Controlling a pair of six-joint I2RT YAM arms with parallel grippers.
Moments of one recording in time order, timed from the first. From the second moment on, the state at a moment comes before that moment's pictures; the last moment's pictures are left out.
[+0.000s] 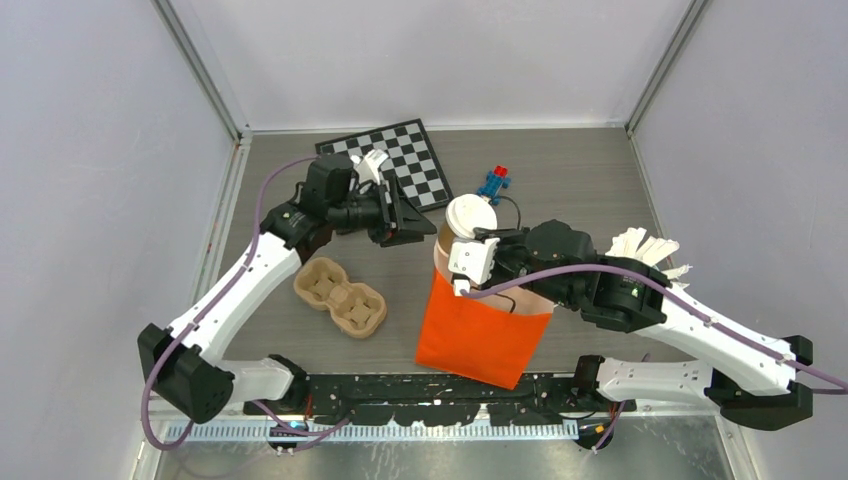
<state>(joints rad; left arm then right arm) -0.53 1.24 1.21 -0.48 0.60 -0.92 1.14 0.97 1.26 -0.65 0.28 -0.79</state>
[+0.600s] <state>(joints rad) -0.56 1.27 1.28 -0.65 0.72 -0.88 1.15 0.97 1.24 -0.64 0.33 -0.78</state>
